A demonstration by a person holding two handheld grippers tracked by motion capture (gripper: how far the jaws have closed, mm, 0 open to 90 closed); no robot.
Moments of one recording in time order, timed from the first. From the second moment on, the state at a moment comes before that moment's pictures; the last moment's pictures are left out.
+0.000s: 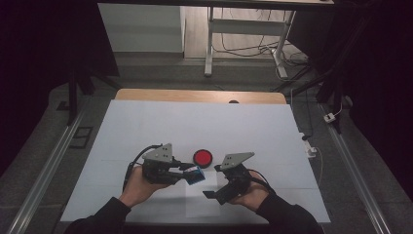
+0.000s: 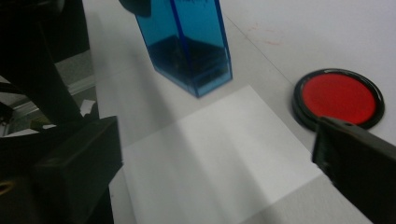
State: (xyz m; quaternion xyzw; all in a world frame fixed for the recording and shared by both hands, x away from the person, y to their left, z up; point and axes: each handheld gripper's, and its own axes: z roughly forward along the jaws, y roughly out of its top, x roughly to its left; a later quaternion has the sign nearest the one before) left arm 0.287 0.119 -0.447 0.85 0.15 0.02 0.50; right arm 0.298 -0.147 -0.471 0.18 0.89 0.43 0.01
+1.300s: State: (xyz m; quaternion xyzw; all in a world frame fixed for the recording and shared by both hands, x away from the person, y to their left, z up) left arm 0.282 0.116 -0.445 0.83 0.07 0.02 0.55; right arm 0.313 -0.139 -0.469 0.06 0.87 0.47 -0.09
